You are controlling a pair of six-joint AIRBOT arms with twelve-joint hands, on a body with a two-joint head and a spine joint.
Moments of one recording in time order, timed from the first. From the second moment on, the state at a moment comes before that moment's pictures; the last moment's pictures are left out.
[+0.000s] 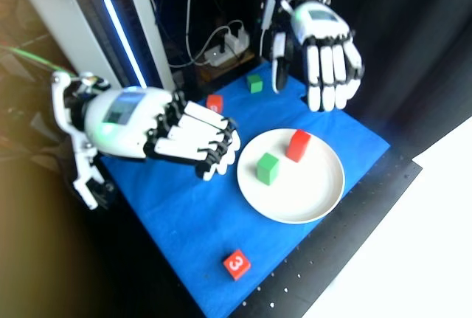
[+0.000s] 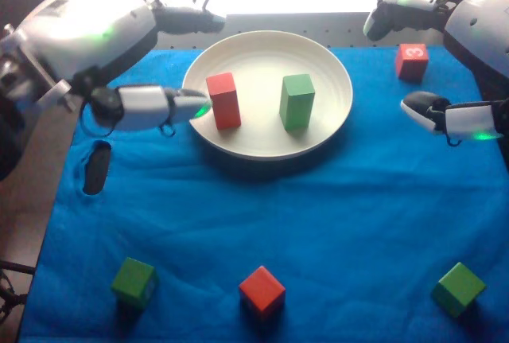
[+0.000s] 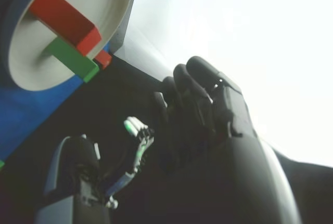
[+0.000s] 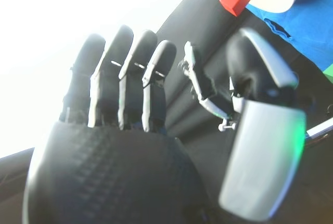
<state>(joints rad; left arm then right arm) 0.66 -0.98 1.06 -0.18 -0.72 1.34 -0.76 -0.91 0.95 -2.96 -0.93 1.96</state>
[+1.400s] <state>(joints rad) 0.59 -1.24 1.35 -0.21 -0.42 1.25 -0.76 -0.91 0.96 -2.95 -0.94 1.96</state>
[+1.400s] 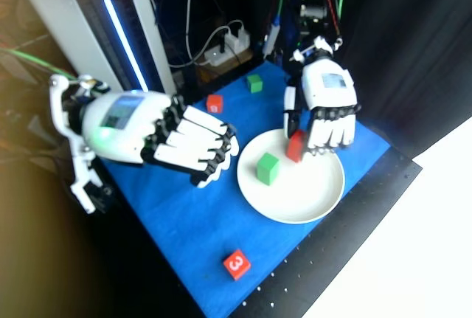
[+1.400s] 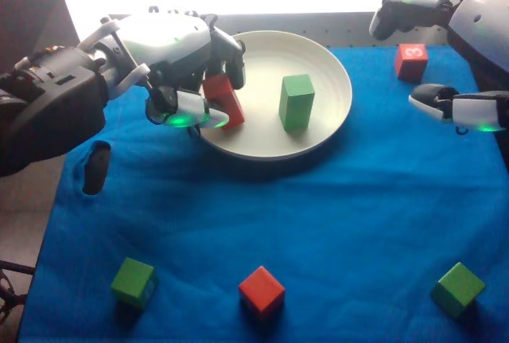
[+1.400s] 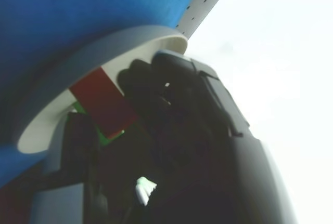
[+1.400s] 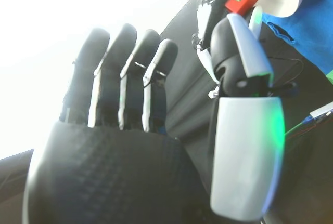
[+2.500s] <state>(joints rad) 0.83 -0.88 0.92 -0.13 -0.88 1.21 -0.76 -0.91 0.96 -2.94 -0.94 1.96</state>
